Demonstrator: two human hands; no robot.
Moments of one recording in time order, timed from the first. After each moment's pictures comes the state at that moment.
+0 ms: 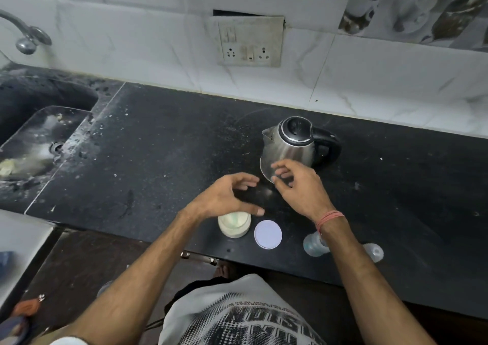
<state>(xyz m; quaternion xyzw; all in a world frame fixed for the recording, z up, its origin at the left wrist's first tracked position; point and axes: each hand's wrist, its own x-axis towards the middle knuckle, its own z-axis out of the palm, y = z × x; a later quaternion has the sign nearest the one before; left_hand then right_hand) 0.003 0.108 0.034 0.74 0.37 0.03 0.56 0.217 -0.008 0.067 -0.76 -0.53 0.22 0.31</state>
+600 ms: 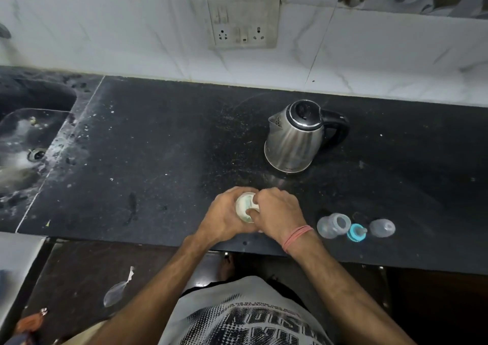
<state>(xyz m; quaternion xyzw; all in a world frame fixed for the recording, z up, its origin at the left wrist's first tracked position) -0.046 0.082 -0.016 0.77 0.34 0.15 0.52 0.097 -0.003 0.051 -0.82 -0.55 0.16 -0.02</state>
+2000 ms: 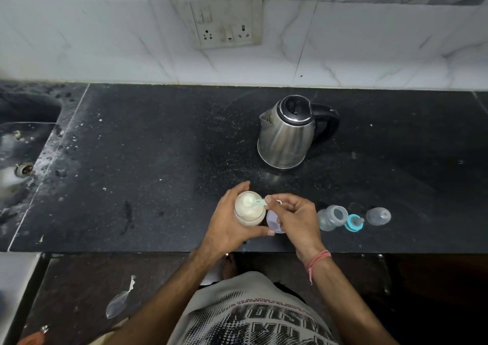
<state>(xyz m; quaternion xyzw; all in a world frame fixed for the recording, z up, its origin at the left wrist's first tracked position) -0.048 0.054 -0.012 0.75 0.38 0.15 0.52 0.101 -0.057 0.027 -0.74 -0.13 0.36 0.55</state>
